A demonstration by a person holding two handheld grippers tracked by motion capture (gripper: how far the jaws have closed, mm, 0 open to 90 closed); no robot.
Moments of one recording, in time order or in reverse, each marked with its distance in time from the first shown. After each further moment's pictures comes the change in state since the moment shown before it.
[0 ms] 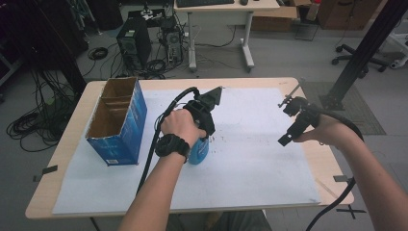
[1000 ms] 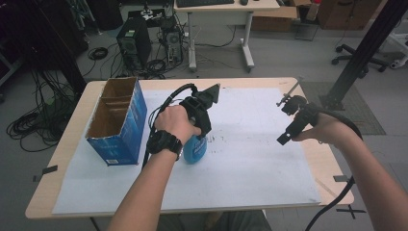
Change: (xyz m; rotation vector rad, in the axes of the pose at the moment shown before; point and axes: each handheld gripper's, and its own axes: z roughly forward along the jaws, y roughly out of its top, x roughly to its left) left arm 0.007 -0.007 -0.020 0.000 -0.005 0.083; right arm 0.002 0.005 -0.003 0.004 -0.008 -0.012
